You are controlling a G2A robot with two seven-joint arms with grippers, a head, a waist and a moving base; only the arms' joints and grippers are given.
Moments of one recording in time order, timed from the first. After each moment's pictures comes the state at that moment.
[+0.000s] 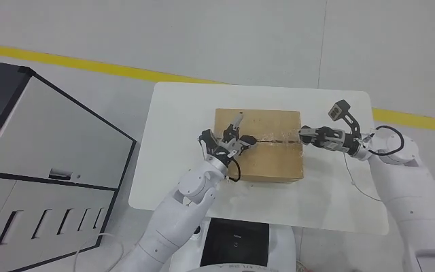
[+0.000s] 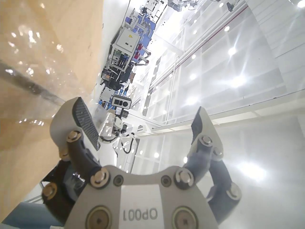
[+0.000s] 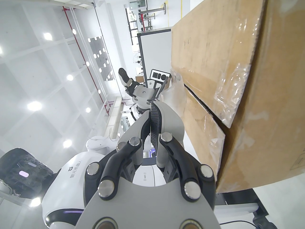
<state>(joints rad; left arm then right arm) 1.42 -1.47 -1.02 -1.56 -0.53 -0.07 -0.10 -1.05 -0.98 1.30 -1.06 0.58 -0.17 1.37</state>
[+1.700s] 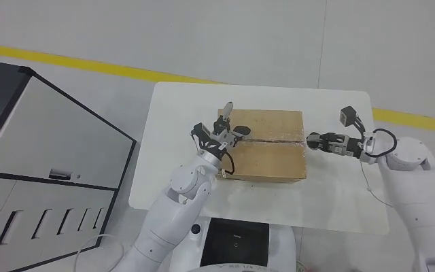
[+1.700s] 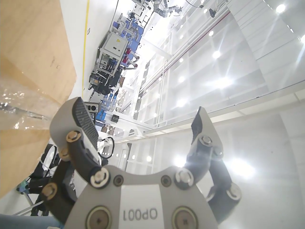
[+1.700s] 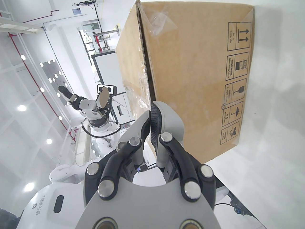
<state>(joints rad) 1.44 -1.47 -1.11 -1.66 -0.57 -0.06 -0.10 -1.10 -0.93 1.34 -1.11 0.30 -0.11 1.24</state>
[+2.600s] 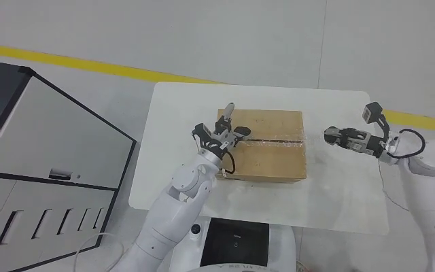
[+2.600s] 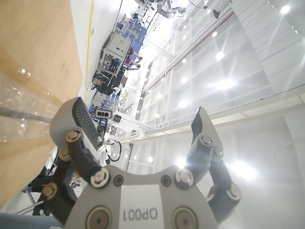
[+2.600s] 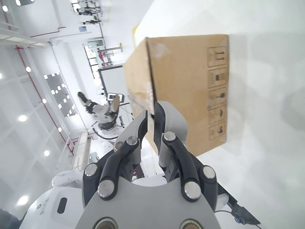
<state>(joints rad) 1.42 -1.47 -1.11 -1.62 -0.57 -0.06 -0.10 -1.18 -0.88 1.51 -1.21 0.37 -0.12 1.23</state>
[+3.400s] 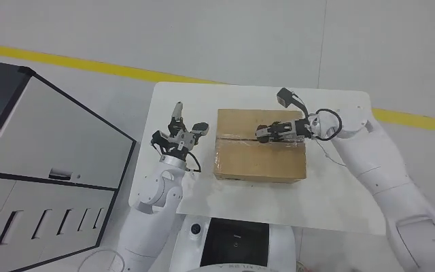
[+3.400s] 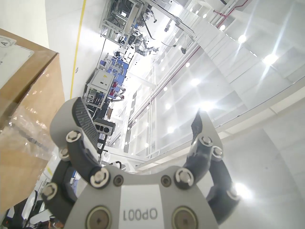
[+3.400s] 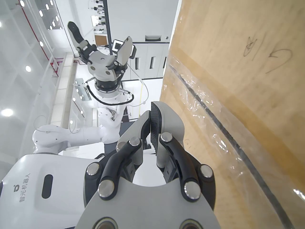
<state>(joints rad) 1.64 -1.44 -1.35 -1.83 -0.60 -0.08 -0.04 -0.75 -1.07 0.85 -1.10 0.37 -0.19 1.28</state>
